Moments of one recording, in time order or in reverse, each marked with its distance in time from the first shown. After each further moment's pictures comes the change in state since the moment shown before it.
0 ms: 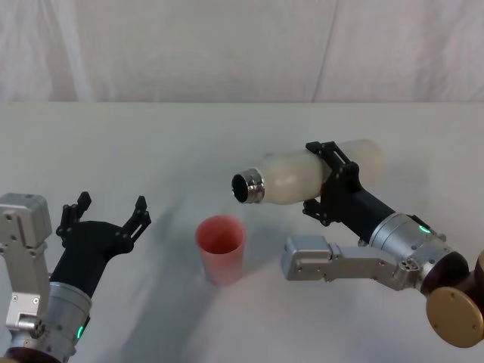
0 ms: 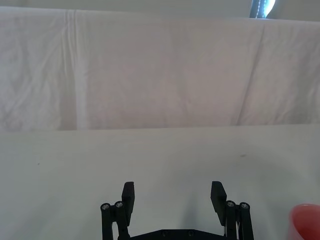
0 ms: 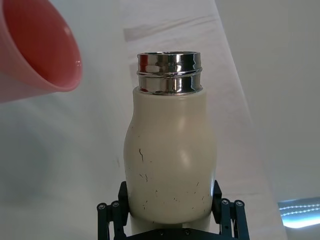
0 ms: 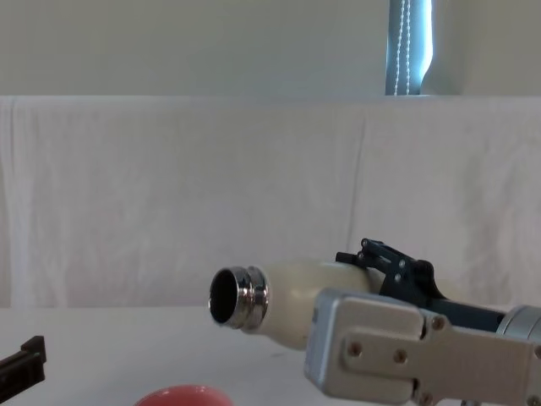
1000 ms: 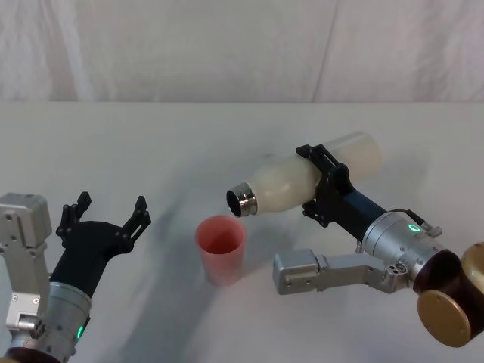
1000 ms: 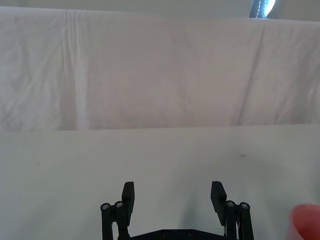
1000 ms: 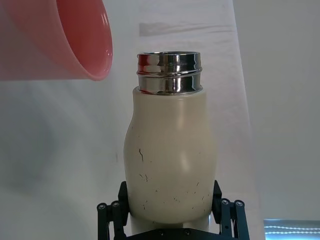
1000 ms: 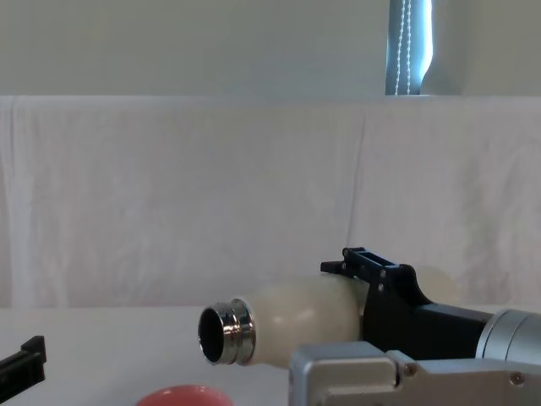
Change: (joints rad) left arm 0.000 0.000 0.000 0.000 0.000 0.000 0.000; right arm 0.051 0.027 -0.073 0.018 -0.120 0.029 -0.008
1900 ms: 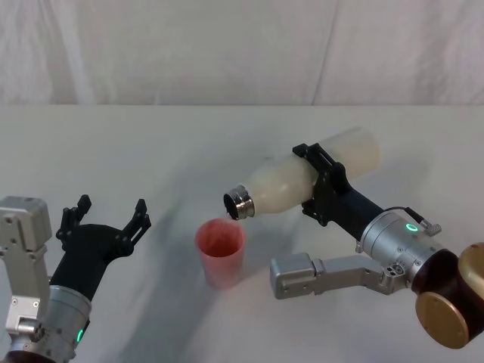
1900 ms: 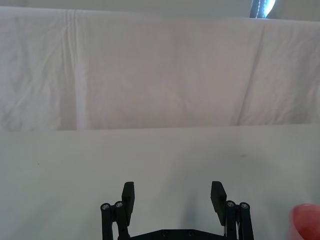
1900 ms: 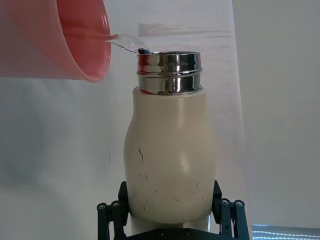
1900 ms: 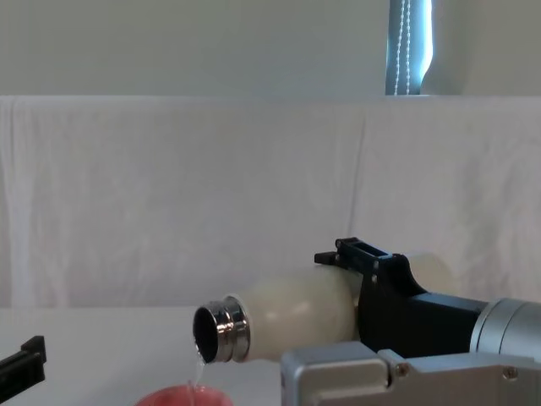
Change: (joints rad) left arm 0.000 0.000 0.000 0.000 0.000 0.000 0.000; right arm 0.019 0.013 -0.024 -0.015 -0.040 0.017 0.000
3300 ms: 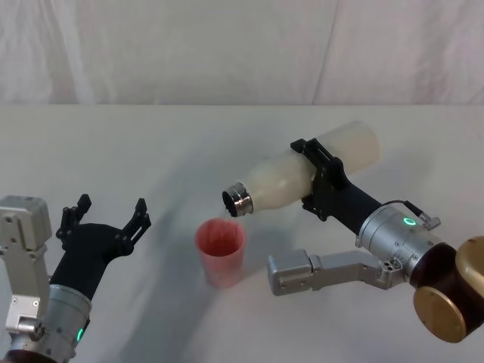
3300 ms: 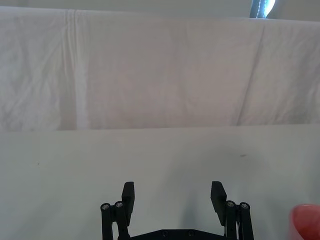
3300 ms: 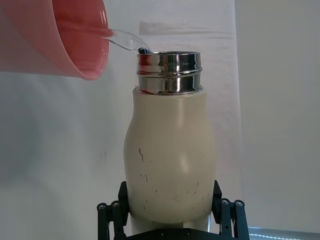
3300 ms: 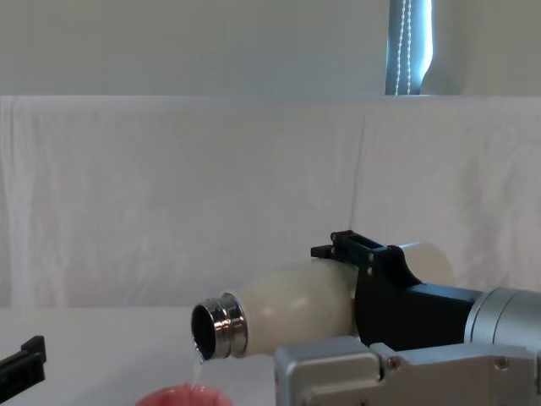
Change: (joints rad) left arm 0.000 0.000 0.000 0.000 0.000 0.000 0.000; right arm 0.019 0.003 -0.013 -0.008 -0.023 0.017 0.019
